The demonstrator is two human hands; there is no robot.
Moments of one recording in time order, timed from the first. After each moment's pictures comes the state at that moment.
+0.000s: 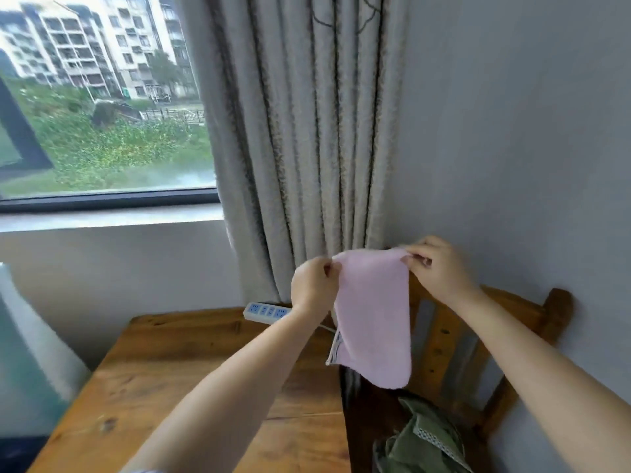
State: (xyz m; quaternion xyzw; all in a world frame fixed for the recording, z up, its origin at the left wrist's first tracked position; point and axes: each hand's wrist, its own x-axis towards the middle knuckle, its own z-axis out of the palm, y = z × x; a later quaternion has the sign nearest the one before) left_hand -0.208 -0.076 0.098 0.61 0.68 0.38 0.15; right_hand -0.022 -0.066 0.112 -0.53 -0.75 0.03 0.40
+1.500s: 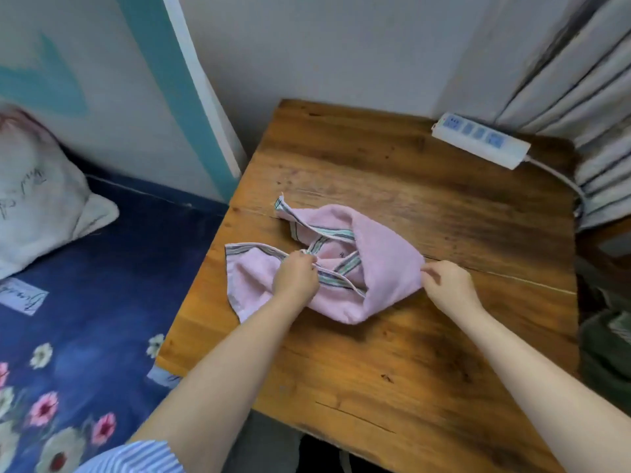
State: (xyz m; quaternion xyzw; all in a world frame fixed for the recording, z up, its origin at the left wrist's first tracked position) left_hand -0.587 -0.238 -0.174 0.48 0.84 0.05 0.26; right_hand -0.364 -0.161 -0.184 -0.60 -0.74 0.31 0.04
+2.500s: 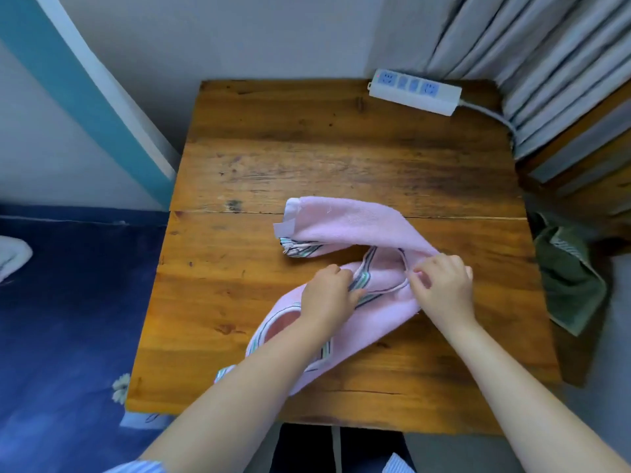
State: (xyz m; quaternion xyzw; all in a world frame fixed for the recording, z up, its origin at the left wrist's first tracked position) left_hand -0.520 -0.262 -0.196 0.65 0.69 0.02 0.30; right_hand -0.348 -0.239 -0.198 -0.63 -0.75 0.05 0.19
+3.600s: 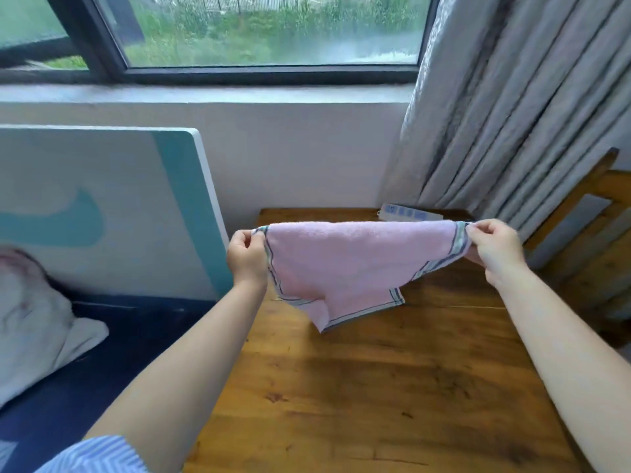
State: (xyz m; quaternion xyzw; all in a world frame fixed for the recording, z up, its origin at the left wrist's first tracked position) left_hand -0.668 -0.220 -0.008 0.27 0.71 0.60 0.25; right_hand -0.358 -0.152 0.000 -0.68 -0.41 0.39 0.47
